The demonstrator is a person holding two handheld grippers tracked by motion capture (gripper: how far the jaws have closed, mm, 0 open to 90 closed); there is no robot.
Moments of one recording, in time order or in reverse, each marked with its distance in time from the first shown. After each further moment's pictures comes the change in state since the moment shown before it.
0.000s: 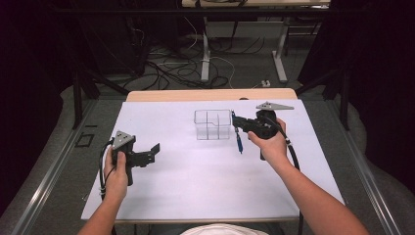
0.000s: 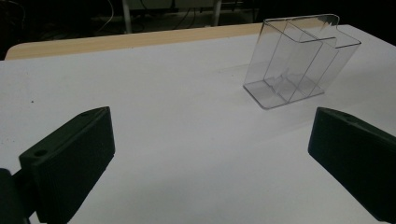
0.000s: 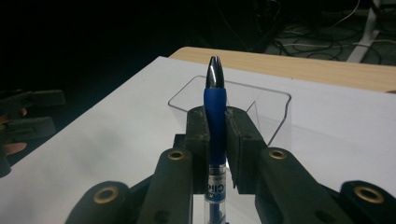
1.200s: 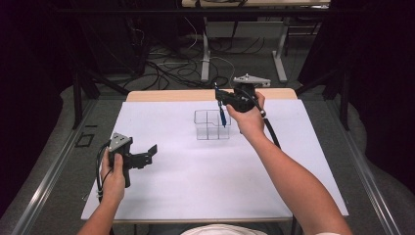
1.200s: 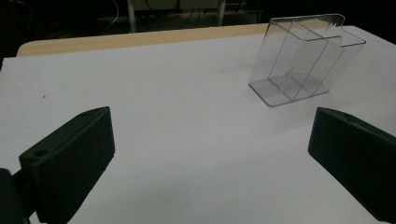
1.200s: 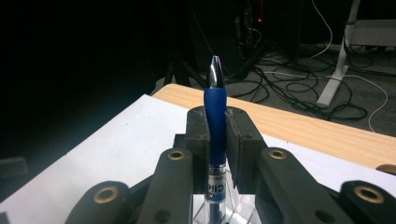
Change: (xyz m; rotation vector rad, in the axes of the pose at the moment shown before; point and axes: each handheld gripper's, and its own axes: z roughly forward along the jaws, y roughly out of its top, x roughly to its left) left arm 0.005 -0.005 -0.008 -0.003 0.017 -0.006; right arm 0.026 0.069 0.056 -0.064 -0.090 -0.055
